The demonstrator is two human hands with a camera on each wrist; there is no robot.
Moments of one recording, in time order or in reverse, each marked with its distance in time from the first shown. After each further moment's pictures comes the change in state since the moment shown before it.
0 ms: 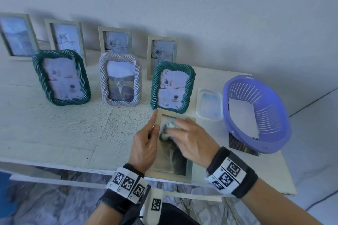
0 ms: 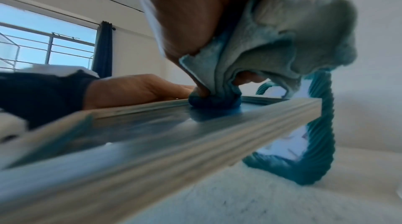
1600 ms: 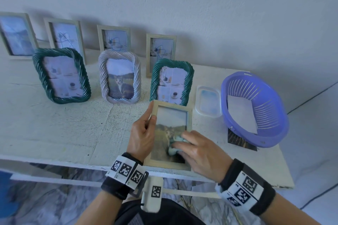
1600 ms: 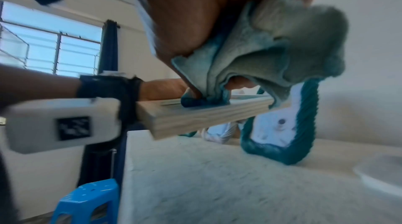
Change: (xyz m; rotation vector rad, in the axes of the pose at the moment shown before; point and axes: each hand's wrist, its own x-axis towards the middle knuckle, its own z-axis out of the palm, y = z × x) left_hand 0.011 0.022 -0.007 0.028 0.046 -0.068; right_hand -0.045 -0.007 -0.005 0.025 -0.089 -0.051
